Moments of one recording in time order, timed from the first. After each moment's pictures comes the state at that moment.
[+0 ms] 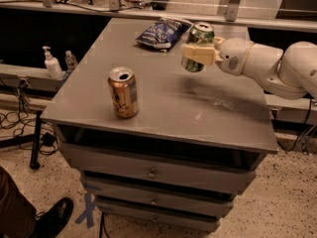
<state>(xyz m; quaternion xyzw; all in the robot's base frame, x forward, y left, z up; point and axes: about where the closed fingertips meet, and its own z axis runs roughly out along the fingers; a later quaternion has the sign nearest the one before) 0.666 -0.107 0.937 -0.30 0.65 0.36 0.60</state>
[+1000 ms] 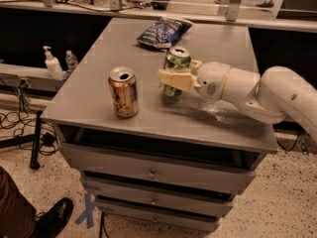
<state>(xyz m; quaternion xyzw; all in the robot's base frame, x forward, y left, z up) 0.608 -0.040 0.900 -0.32 0.64 0.40 0.57</state>
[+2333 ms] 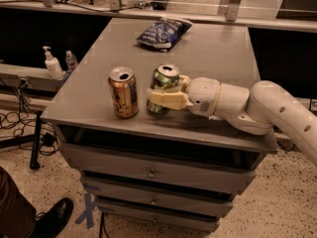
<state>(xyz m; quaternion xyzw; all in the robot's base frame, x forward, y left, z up) 0.558 -0.006 0.879 -0.38 0.58 0.46 0.55</state>
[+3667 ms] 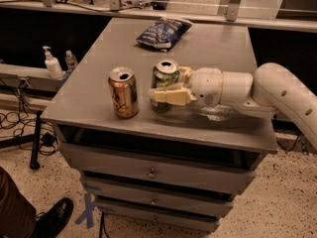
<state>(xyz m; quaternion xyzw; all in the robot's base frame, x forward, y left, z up) 0.559 -0.009 0.889 -0.47 0.55 0.42 0.54</state>
